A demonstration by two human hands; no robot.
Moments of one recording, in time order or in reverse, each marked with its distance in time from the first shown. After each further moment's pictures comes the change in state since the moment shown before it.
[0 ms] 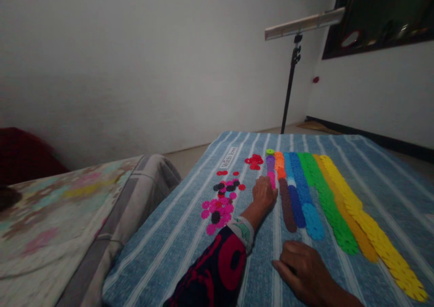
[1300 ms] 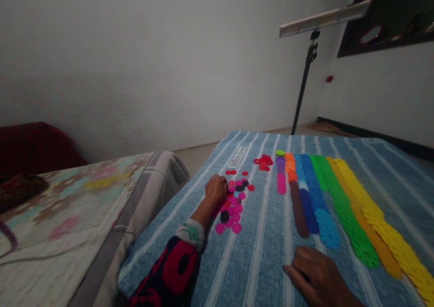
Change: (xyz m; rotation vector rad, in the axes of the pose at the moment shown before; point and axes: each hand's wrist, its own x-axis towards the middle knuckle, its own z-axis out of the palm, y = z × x) left_hand -0.022 -0.160 -0.097 0.298 0.070 -0.261; right_hand 0.000 0.002 -0.003 -0.026 0.041 -0.079
